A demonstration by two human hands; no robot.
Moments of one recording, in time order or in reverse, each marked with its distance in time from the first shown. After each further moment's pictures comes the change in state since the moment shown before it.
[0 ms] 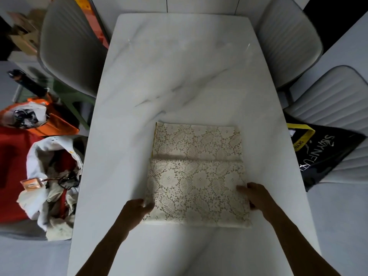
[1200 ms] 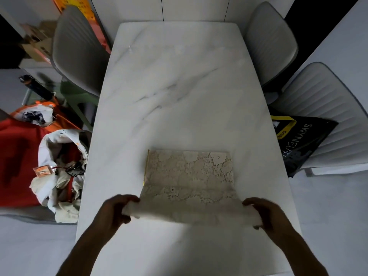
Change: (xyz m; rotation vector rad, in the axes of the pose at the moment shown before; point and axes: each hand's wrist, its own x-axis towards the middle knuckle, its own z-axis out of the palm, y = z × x) left_hand -0.106 0.003 -0.026 -0.776 -0.114 -0.019; right_hand -0.115 0.074 -0.040 0.554 -0.148 -0.069
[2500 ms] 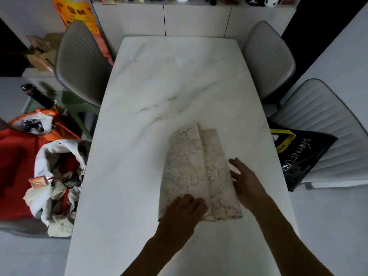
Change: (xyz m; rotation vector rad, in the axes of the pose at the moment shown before) left_hand -0.008 -0.010 0.158 1.556 -0.077 1.292; right_hand 0.053 -0.090 0.088 0.207 -0.140 -0.007
